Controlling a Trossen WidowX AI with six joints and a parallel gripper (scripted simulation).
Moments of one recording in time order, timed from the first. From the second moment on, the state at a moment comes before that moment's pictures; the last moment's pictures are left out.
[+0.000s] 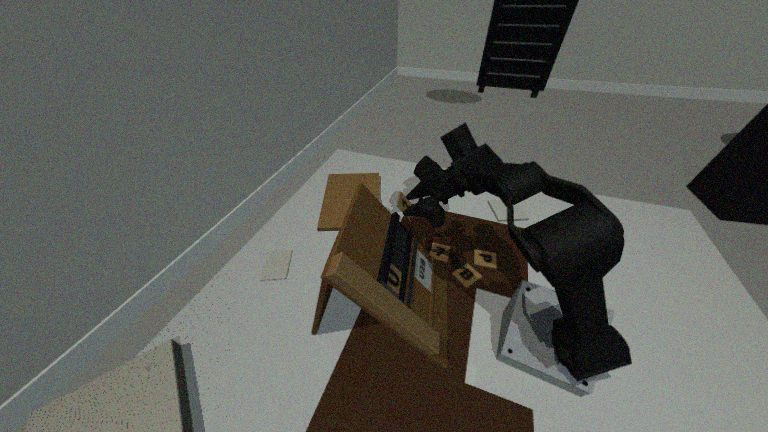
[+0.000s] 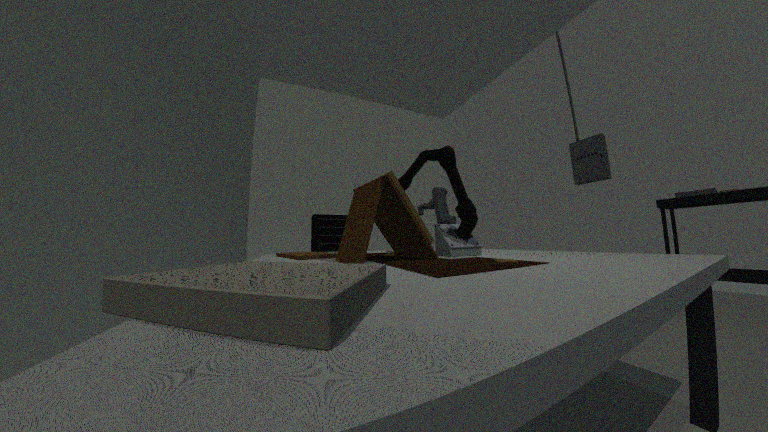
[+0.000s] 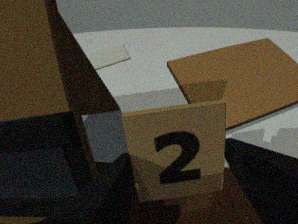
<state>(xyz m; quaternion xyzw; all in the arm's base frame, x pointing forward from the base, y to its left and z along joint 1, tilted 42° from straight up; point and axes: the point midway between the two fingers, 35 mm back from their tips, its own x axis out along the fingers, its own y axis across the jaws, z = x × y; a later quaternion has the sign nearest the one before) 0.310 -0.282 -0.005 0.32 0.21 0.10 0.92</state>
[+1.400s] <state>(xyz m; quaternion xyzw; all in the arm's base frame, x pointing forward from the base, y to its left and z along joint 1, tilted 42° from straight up) 0.309 -0.265 0.007 0.32 0.21 0.10 0.92</state>
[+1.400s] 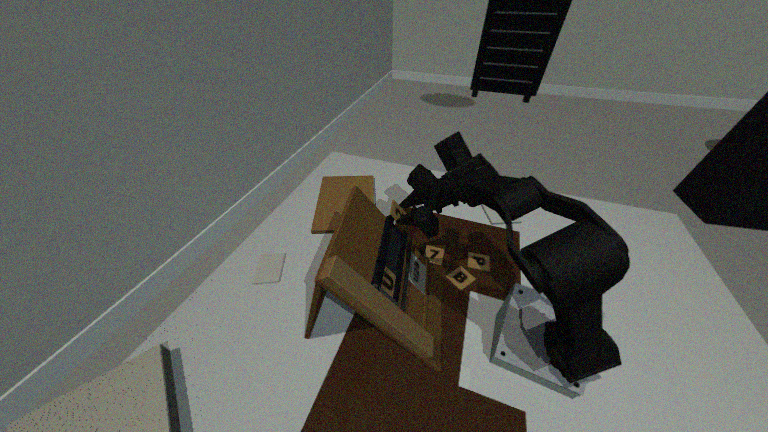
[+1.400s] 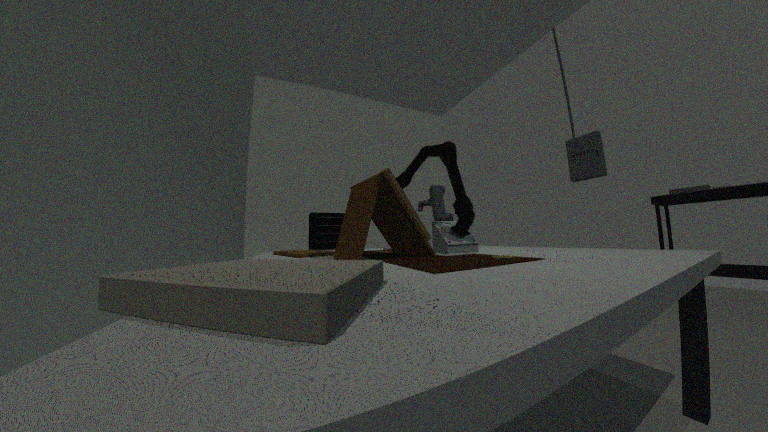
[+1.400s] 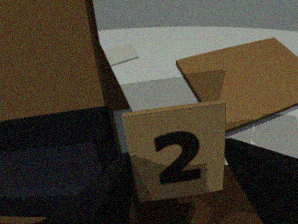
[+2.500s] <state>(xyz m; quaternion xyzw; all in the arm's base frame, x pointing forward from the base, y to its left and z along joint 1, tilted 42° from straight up) 0.308 -0.252 0.017 0.32 0.21 0.10 0.92</state>
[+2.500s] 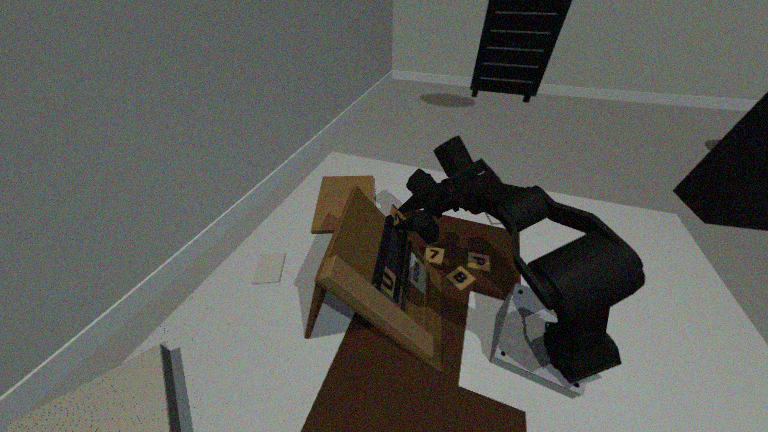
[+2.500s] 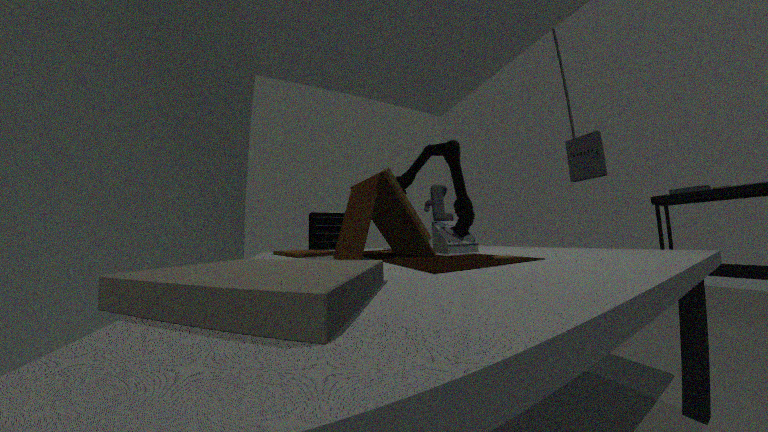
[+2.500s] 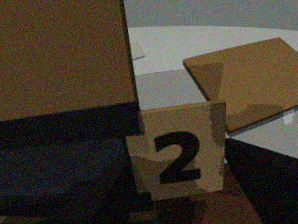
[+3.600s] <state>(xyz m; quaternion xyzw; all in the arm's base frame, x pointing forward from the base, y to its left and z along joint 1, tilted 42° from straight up) 0.307 -0.239 0.027 0.32 0.21 0.10 0.92</state>
